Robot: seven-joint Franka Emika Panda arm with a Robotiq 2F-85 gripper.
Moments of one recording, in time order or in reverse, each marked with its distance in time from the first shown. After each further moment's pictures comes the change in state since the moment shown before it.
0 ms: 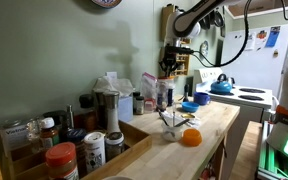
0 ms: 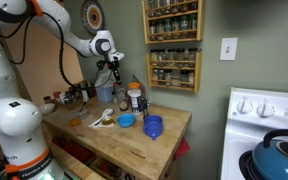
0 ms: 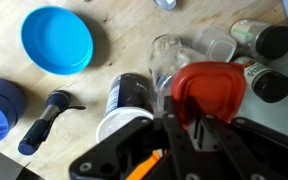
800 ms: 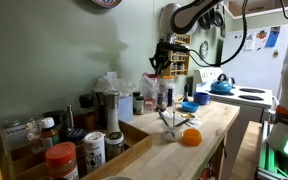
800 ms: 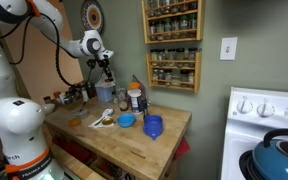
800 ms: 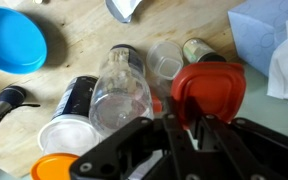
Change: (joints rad) arm 0.102 -0.010 0.054 0.002 -0.050 0.073 0.062
